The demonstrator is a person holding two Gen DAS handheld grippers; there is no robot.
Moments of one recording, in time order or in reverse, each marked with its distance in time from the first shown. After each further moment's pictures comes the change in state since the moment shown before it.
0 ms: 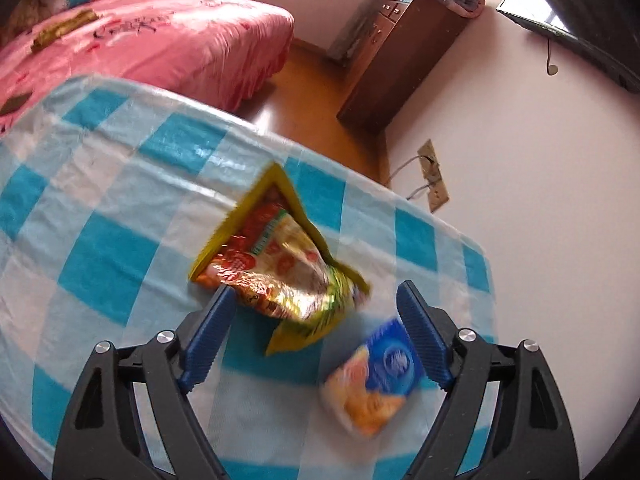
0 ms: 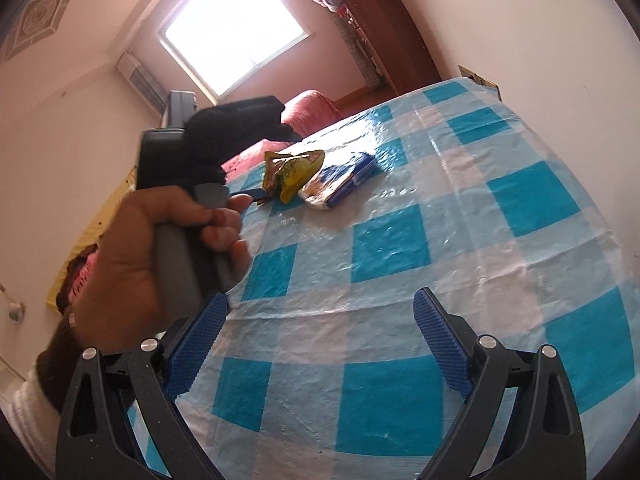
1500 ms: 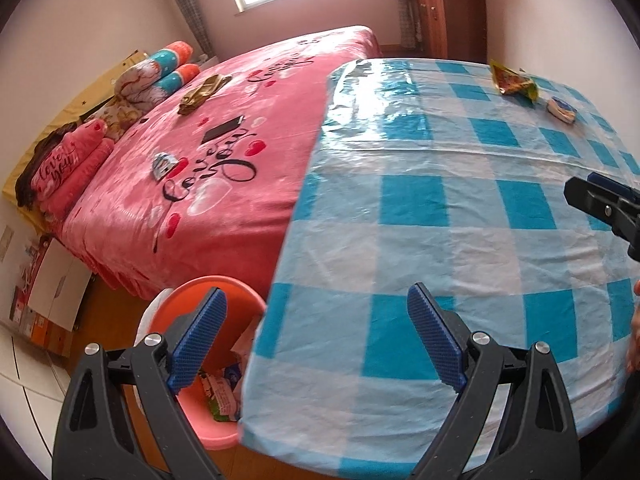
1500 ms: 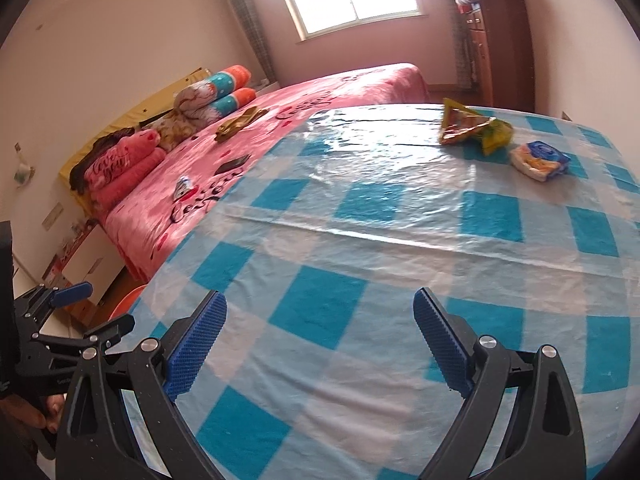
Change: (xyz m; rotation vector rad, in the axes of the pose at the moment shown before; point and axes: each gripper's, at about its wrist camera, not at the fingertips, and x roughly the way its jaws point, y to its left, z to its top) left arm -0.266 0.235 -0.181 0.350 -0.067 0.546; right arm 0.047 0.170 -0.080 -0.404 0.144 0.044
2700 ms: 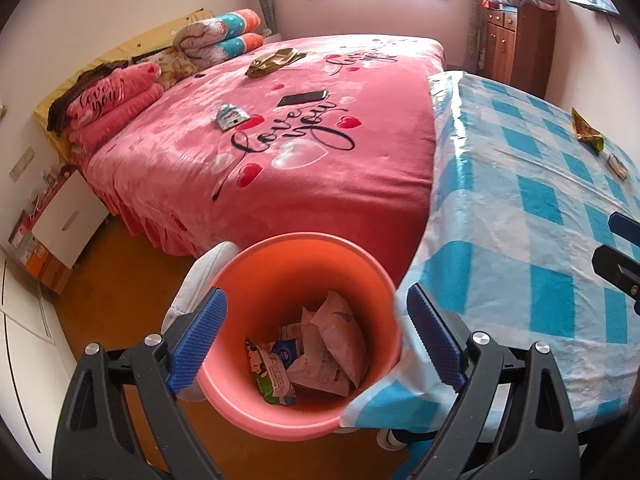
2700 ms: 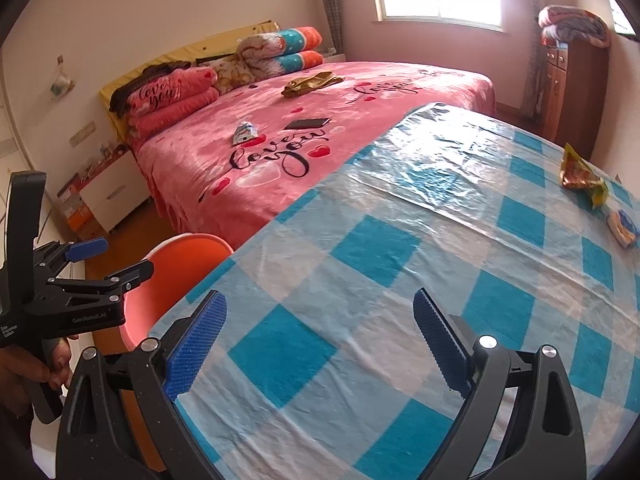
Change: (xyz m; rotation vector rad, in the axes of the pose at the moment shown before) left arm 0.011 0.129 -0.053 -0.239 0.008 0.057; right arm 0.034 0.137 -0.015 -0.255 0.095 0.081
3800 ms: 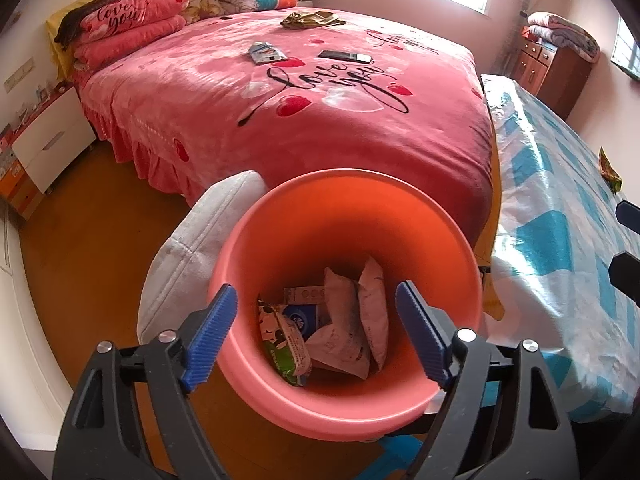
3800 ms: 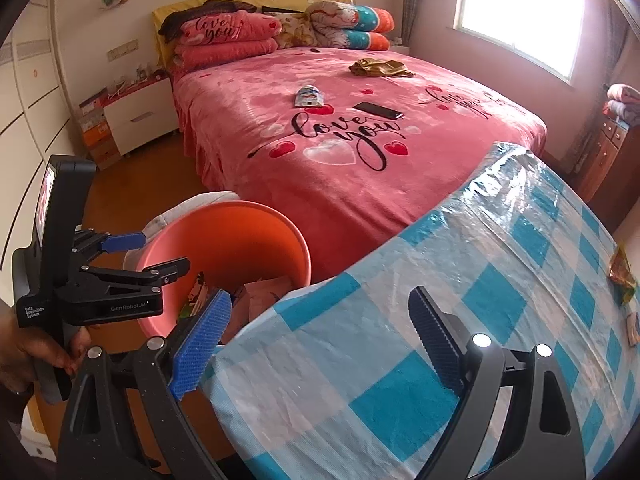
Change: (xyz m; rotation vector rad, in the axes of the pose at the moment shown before) left arm 0.062 0.089 -0.055 -0.224 0.094 -0.108; right arm 0.050 0.117 0.017 -0.302 0.109 0.000
